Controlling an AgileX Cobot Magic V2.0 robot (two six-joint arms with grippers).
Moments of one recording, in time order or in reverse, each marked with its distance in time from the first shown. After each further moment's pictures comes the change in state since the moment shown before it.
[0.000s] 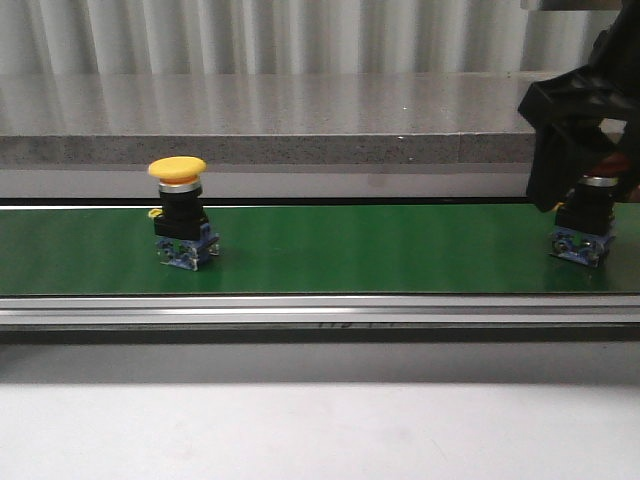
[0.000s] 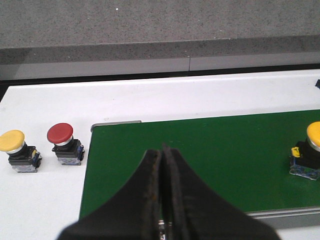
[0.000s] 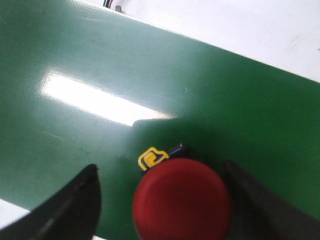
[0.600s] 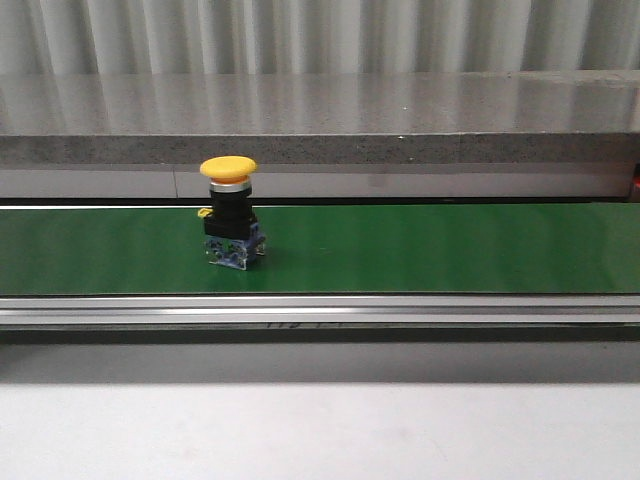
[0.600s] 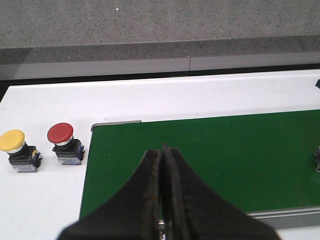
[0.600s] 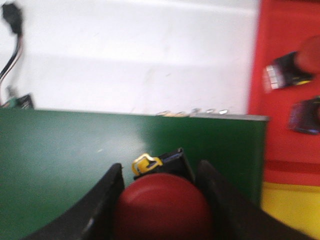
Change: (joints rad) left arm 0.000 0.000 0.000 0.000 0.000 0.000; right arm -0.357 0.008 -0.312 -0.006 0.227 0.009
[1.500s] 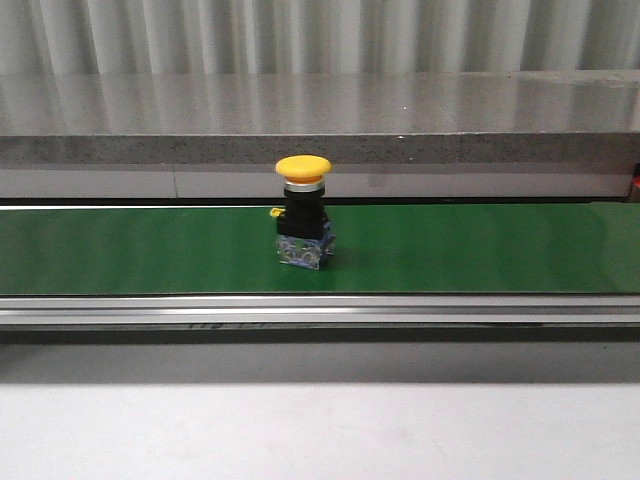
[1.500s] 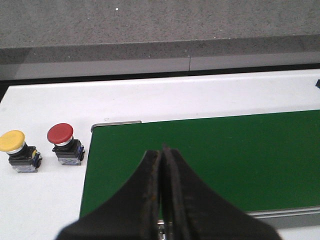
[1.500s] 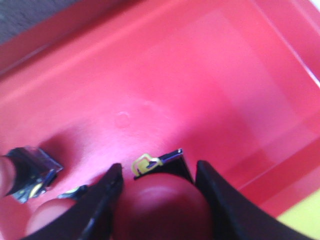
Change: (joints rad) left arm 0.000 0.000 0.000 0.000 0.000 0.002; right arm -0.445 0.439 -0.186 -0.008 -0.263 0.148
